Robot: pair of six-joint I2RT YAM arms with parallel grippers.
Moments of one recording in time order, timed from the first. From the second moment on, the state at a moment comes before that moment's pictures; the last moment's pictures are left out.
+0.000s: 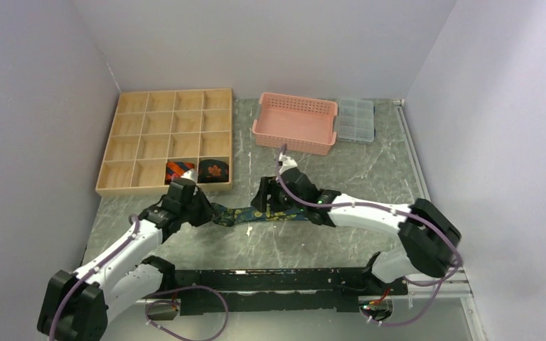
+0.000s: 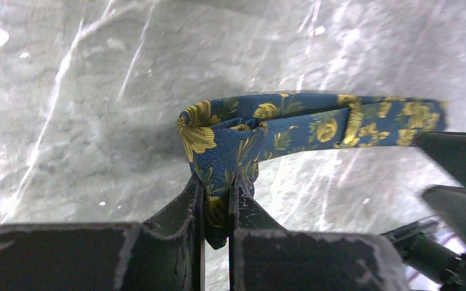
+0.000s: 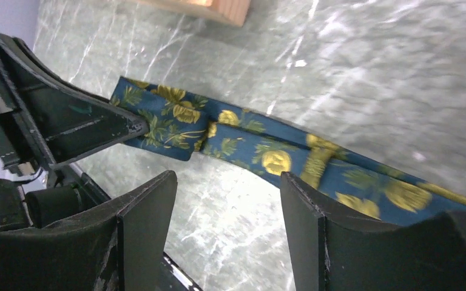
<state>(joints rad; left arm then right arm) -0.38 0.90 0.42 -0.33 0.15 -0.78 0.92 1.49 0.79 0.10 -0.01 0.73</state>
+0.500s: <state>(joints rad) -0.73 1.28 0.76 -0.70 -0.32 -0.87 0.85 1.06 0.52 -0.02 0.18 0.67</state>
